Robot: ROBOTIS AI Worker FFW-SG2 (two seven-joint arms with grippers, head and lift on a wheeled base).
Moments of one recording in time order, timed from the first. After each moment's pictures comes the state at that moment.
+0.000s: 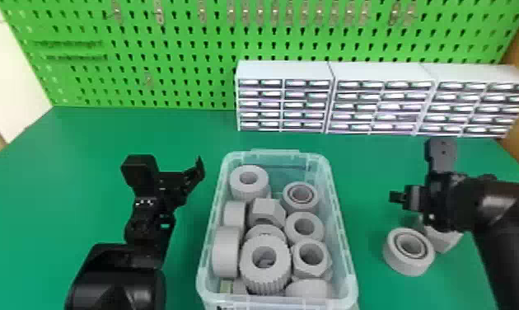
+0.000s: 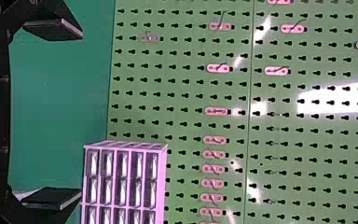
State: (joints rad) left arm -0.11 0.04 -0.05 -1.39 0.08 -0.11 0.03; right arm -0.41 -0.14 -0.09 -1.41 -0.20 1.08 -0.17
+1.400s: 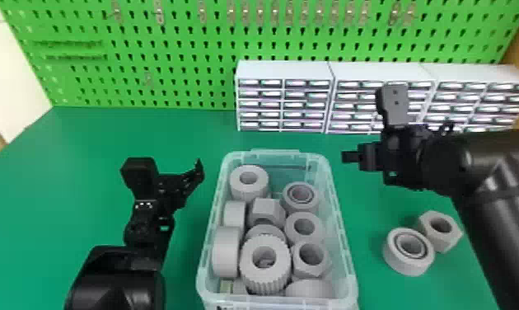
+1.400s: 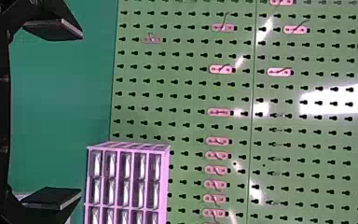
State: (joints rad) left arm -0.10 0.04 -0.05 -1.39 0.08 -0.11 0.03; right arm -0.50 -0.19 0.17 -1.61 -0.38 1.17 -0.17
